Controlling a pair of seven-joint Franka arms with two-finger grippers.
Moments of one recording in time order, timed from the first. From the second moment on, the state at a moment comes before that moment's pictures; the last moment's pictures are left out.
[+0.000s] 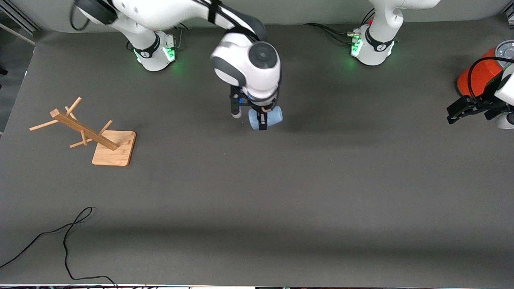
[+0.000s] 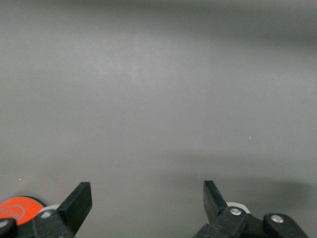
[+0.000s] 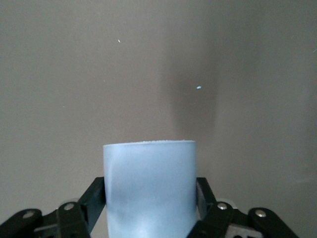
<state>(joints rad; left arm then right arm) -0.20 -0.08 0.19 -1.76 0.07 1.73 -0.09 0.45 0.69 0.59 -1.42 -0.40 1.89 2.65</state>
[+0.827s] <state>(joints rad) -0.20 -0.05 0.19 -1.76 0.02 1.72 -0.07 0.67 0.96 0.45 -1.24 -0.52 1.99 2.74</state>
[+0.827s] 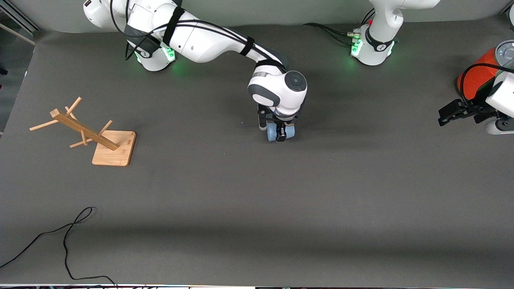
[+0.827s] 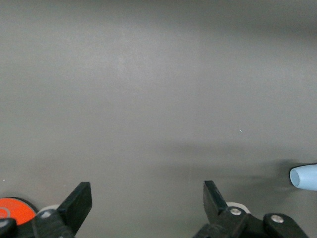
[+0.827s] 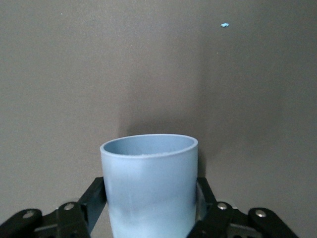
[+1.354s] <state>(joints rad) -0.20 -0.05 0.19 -1.74 0.02 1.69 -0.06 0.66 0.98 0.44 -1.21 -0.52 1.99 2.74</state>
